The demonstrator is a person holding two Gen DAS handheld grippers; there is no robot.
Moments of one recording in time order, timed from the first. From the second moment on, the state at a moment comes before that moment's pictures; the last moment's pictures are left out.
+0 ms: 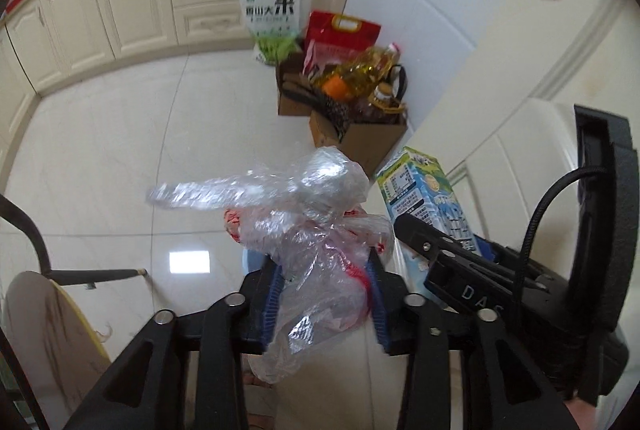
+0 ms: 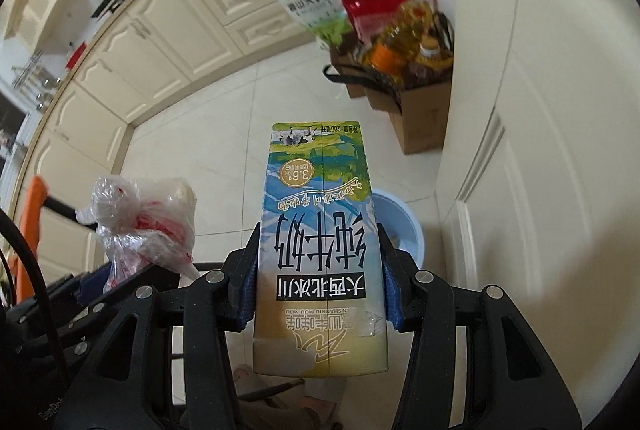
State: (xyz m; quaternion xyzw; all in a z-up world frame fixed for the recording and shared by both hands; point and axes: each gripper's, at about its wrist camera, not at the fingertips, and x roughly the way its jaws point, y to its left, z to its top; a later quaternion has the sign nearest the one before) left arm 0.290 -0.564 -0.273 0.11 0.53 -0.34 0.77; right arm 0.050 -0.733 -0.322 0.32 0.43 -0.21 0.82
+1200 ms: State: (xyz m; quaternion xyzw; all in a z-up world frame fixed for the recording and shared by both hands) left arm 0.108 -0.295 -0.108 0.05 0.31 -0.24 0.92; right arm -0.007 -0.569 -0.108 0.26 0.26 -0.18 0.91
